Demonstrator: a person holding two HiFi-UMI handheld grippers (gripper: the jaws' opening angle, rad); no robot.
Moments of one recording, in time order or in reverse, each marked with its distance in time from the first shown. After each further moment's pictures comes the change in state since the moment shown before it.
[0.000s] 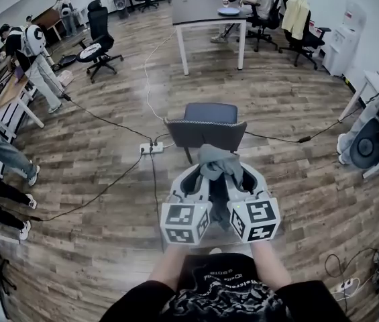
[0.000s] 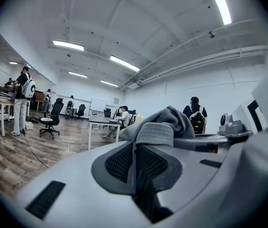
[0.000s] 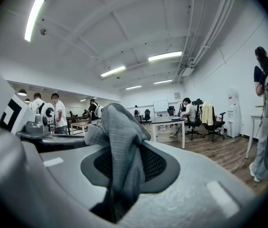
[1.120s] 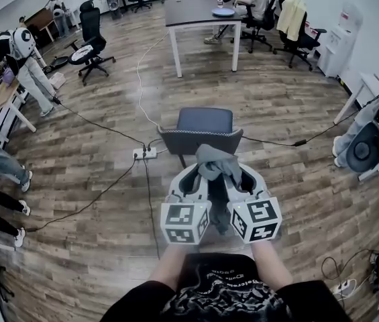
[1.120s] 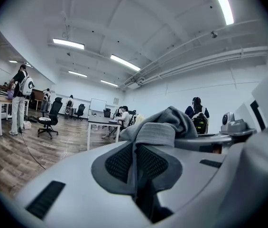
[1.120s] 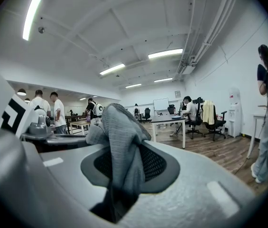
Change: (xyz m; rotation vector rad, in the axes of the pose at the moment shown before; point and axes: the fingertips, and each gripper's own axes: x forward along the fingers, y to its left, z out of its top) left arm 0.048 0.021 0.009 -0.007 -0.006 -0.004; right arm 0.042 -0.023 0.007 0.011 0.019 0.009
